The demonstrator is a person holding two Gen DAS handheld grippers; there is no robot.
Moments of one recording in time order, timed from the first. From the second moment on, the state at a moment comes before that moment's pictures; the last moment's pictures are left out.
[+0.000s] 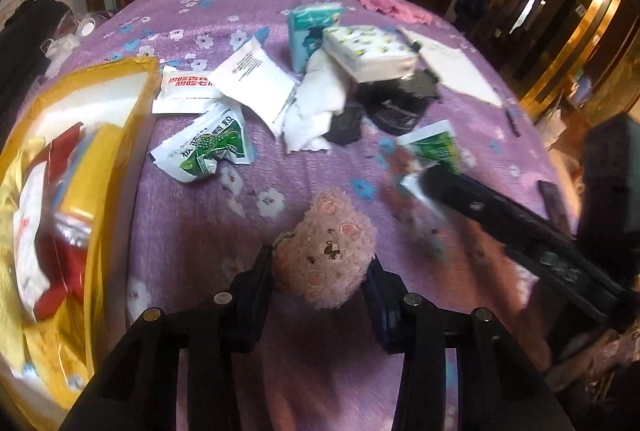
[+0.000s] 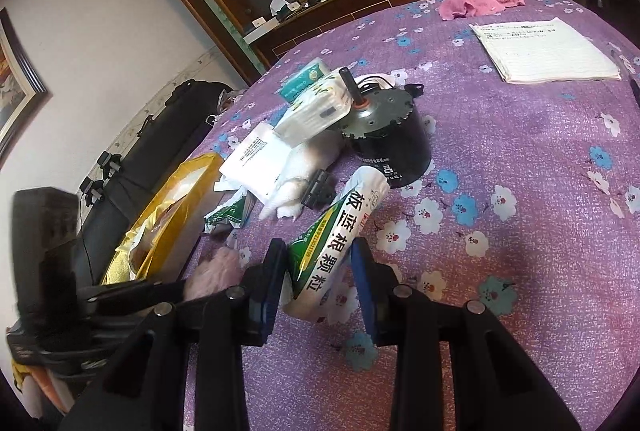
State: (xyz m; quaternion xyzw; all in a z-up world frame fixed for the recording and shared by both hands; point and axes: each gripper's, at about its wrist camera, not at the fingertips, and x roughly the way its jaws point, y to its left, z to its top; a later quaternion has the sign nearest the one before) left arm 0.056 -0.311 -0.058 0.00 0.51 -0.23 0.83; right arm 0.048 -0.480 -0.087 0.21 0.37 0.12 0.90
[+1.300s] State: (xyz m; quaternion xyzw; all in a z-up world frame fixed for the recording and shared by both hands) left arm 0.061 -0.145 0.002 -0.13 0.43 -0.14 0.88; right arm 0.050 -0.339 -0.037 0.15 0.36 0.28 0.88
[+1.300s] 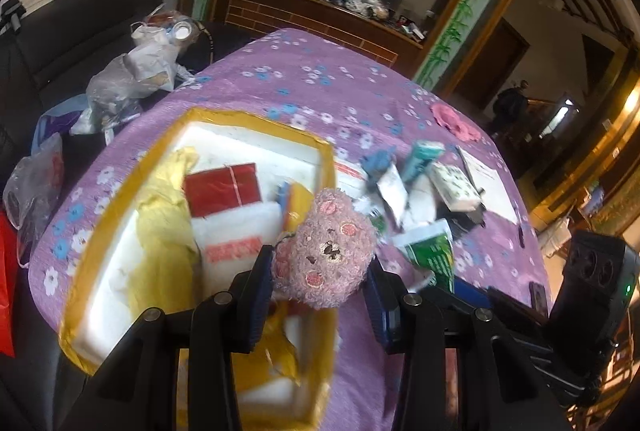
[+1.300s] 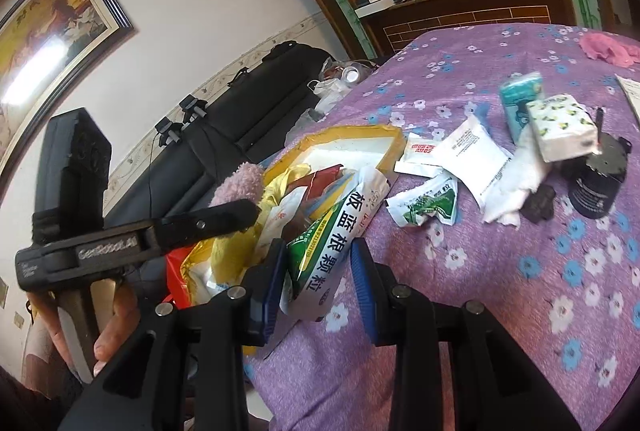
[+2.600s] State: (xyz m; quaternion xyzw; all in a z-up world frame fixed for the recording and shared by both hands) left arm 0.102 -0.133 -0.008 -0.17 0.41 -0.12 0.89; right arm 0.097 -0.339 -0.037 0.17 0.36 0.26 0.88
